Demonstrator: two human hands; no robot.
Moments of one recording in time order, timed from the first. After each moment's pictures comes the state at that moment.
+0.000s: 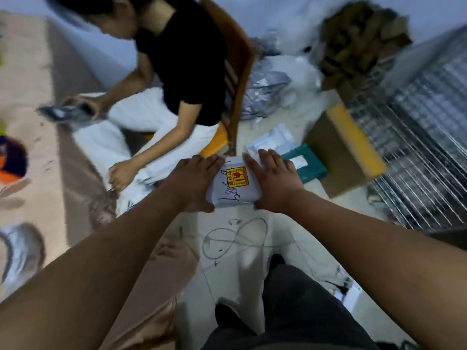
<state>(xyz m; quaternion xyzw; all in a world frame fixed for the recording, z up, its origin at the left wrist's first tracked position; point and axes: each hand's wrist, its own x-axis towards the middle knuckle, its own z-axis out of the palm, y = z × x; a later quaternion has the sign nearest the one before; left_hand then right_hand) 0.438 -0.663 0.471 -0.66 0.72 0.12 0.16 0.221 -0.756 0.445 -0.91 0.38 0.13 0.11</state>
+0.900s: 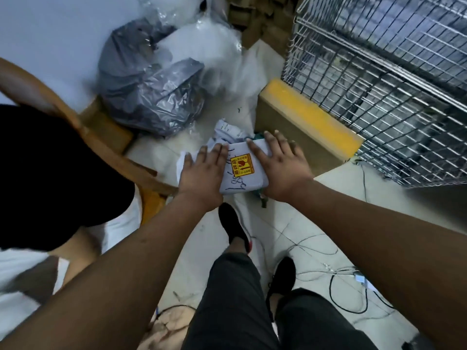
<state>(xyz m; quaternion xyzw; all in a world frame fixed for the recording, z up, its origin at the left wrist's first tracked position) 0.317 -1.087 0.298 -0.56 0.79 0.10 0.23 0.105 -1.085 0.305 -0.78 0.59 0.14 0.18</state>
